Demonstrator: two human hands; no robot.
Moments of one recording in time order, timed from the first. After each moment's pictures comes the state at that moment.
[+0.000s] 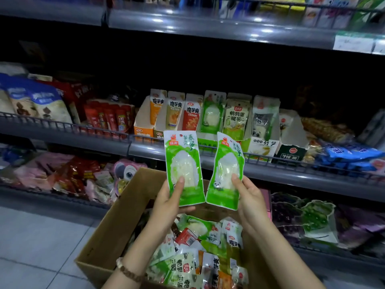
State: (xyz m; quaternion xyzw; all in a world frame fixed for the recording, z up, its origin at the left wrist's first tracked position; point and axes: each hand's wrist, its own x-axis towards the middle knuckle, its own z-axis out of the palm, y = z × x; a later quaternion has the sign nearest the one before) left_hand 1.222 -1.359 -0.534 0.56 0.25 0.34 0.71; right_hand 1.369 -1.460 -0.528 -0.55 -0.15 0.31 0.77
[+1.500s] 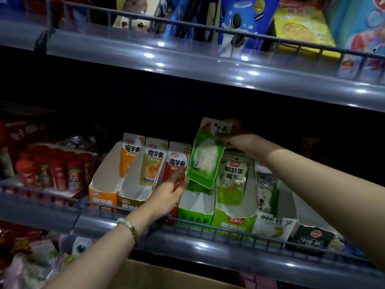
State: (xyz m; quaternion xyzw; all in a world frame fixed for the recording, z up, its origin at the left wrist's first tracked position) left_hand 1.416 -1.157 -0.503 0.84 0.20 0.24 0.45; right_hand 1.590 -1.249 -0.355 -0.77 -0.44 0.08 0.44
